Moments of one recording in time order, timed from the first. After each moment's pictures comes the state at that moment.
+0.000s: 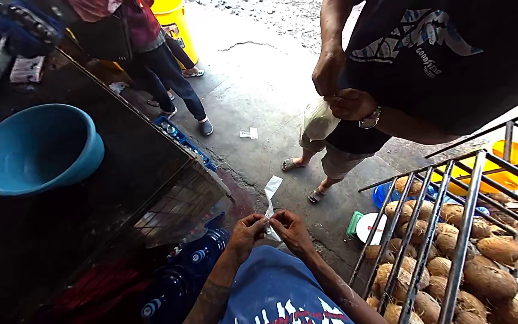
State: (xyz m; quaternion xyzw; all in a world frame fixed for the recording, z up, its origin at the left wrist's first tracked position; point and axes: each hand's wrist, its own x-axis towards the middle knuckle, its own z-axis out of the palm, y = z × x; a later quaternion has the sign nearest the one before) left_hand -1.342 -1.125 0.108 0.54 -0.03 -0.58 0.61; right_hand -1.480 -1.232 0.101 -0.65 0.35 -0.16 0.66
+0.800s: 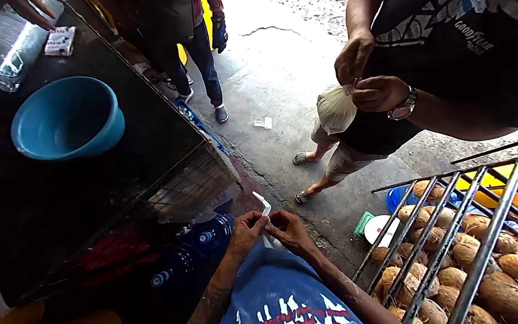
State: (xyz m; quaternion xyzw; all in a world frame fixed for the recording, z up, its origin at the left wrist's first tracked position) left_hand -1.360 -1.089 0.107 0.67 -0.16 -0.42 0.59; right_hand -1.485 -1.212 0.100 -0.65 0.25 -0.07 0.72
